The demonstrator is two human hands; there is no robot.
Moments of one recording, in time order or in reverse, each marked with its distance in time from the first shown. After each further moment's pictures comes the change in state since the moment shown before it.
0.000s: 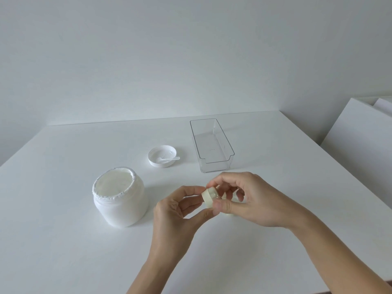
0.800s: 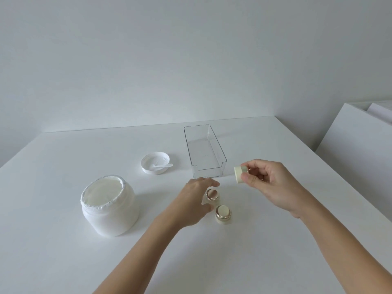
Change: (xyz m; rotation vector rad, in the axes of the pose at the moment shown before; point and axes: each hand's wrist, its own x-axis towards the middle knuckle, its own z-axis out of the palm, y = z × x) left_hand 0.076 -0.018 0.031 0.806 -0.457 0.107; right_hand -0.001 0.052 -0.047 0.265 0.312 0.153
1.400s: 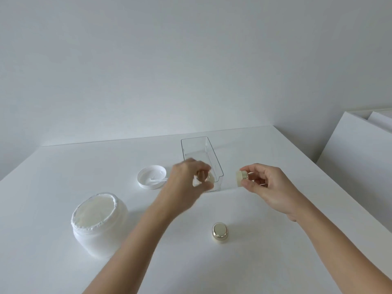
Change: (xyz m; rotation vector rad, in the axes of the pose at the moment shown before) left_hand 0.030 0.025 -0.050 -0.029 0.323 0.114; right_hand 0.027 0.010 -0.016 0.001 0.059 0.008
